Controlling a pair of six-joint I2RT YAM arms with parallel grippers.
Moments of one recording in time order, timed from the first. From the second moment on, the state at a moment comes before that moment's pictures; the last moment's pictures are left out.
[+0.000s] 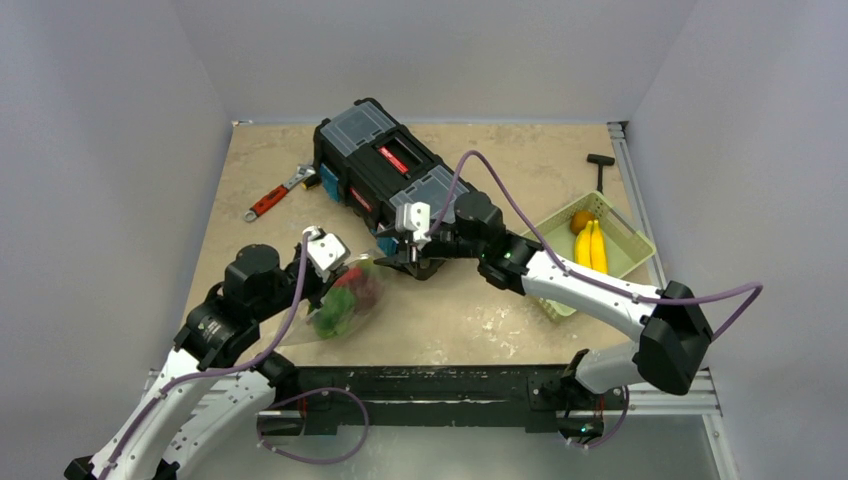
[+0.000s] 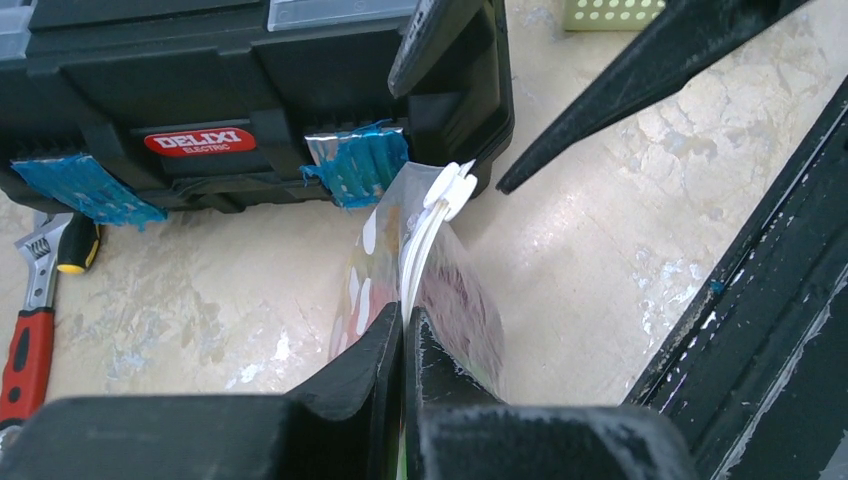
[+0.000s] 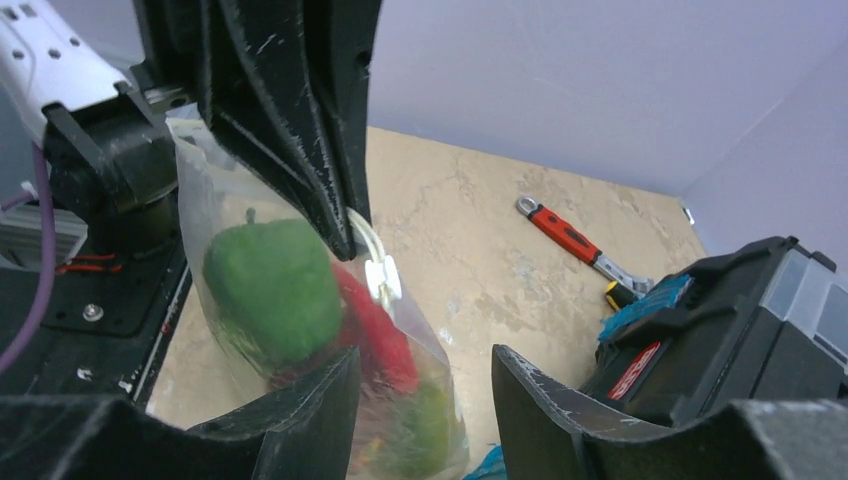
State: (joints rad) left arm -0.57 0.55 0.80 -0.65 0.19 0.22; right arm 0.91 1.38 0.98 0.26 -0.57 -0.39
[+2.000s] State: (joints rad) left arm -0.58 0.58 0.75 -0.59 0.19 0.14; right arm 1.00 1.29 0.98 0.15 -0.42 -0.57
